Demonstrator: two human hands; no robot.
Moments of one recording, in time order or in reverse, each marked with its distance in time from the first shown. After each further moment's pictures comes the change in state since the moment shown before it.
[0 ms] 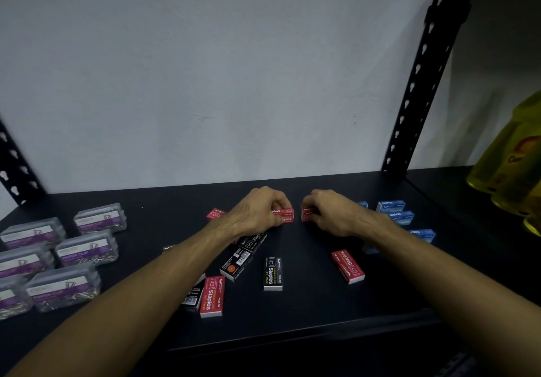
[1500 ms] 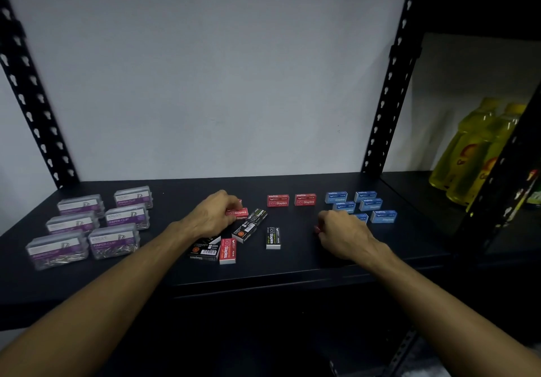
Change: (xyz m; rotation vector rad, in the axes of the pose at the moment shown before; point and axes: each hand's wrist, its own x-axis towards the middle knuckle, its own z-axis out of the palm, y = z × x) left_hand -0.110 -0.028 -0.032 0.242 0.085 -0.106; right_hand -0.120 -0.059 0.008 -0.045 0.116 0.333
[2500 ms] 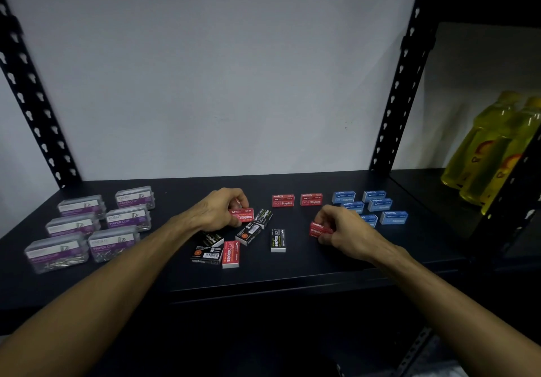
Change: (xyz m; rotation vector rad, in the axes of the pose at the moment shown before) left_hand 0.016 -0.011 -0.007 -0.221 -0.128 -0.045; right_hand 0.013 0.016 0.004 0.429 -0.073 -0.119
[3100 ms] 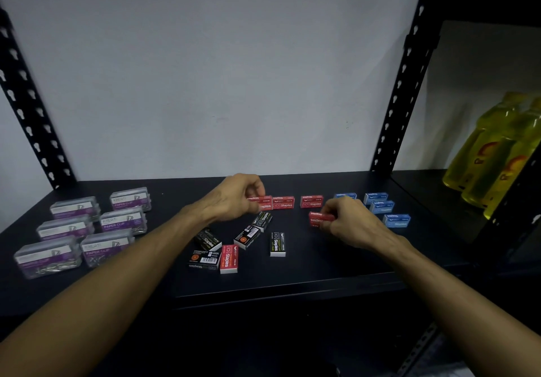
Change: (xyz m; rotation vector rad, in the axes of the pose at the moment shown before) left_hand 0.012 0.040 -0.006 -0.104 0.083 0.114; right_hand 0.012 -0.014 -0.016 -0.057 0.059 0.070
